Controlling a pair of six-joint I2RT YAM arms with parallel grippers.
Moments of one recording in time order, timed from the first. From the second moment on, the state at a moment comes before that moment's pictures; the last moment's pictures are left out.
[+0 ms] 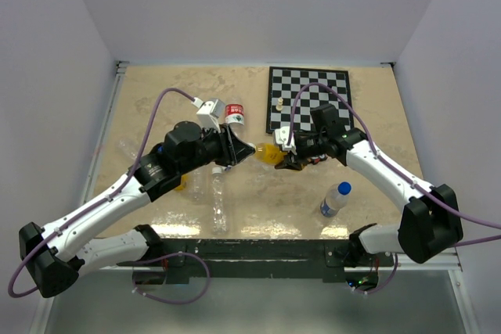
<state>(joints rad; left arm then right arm) -0.79 1.01 0.92 -0.21 0.06 -0.69 0.44 1.34 0.96 -0.51 -0.86 -0.98</state>
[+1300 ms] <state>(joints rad) -0.77 0.77 0.87 -0.21 -0.01 -0.25 0.44 1.34 0.96 -0.54 -0.86 -1.01</state>
